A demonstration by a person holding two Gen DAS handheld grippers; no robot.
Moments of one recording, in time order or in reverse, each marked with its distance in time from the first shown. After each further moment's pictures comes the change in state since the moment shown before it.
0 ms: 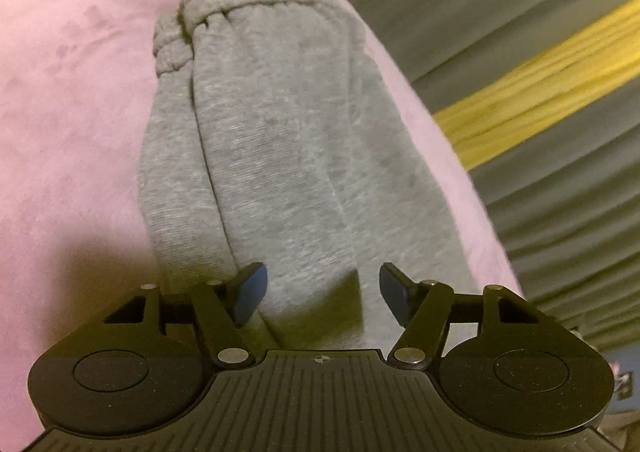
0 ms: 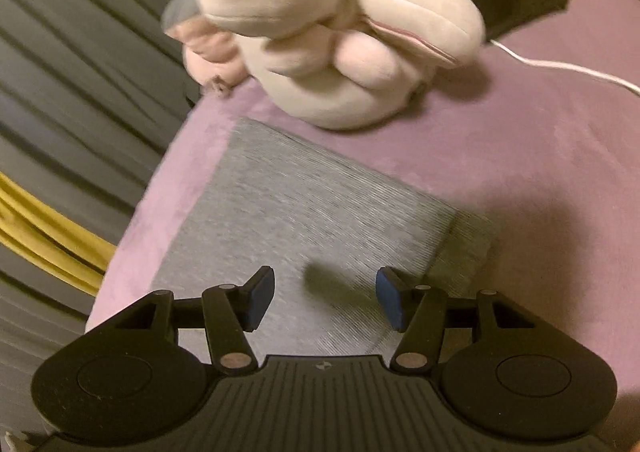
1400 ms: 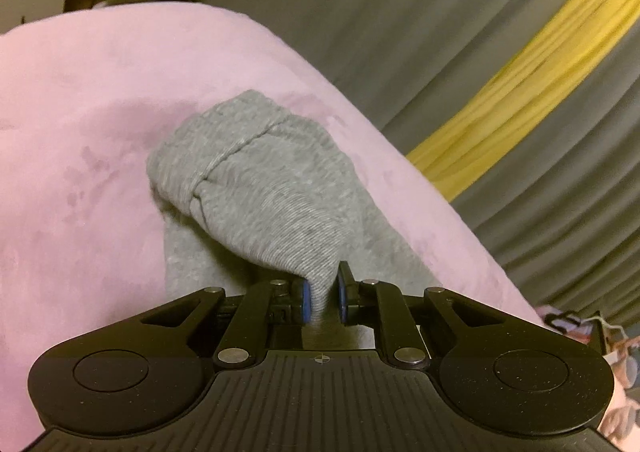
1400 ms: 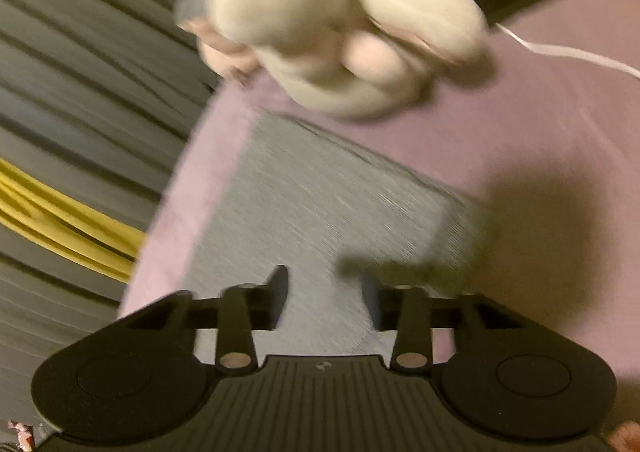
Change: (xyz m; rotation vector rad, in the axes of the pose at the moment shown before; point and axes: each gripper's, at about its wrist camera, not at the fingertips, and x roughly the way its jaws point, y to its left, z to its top) left arm -0.056 0.017 0.050 0.175 -0.124 0.019; right arm -0.020 -0.004 0.009 0.029 0.094 0.062
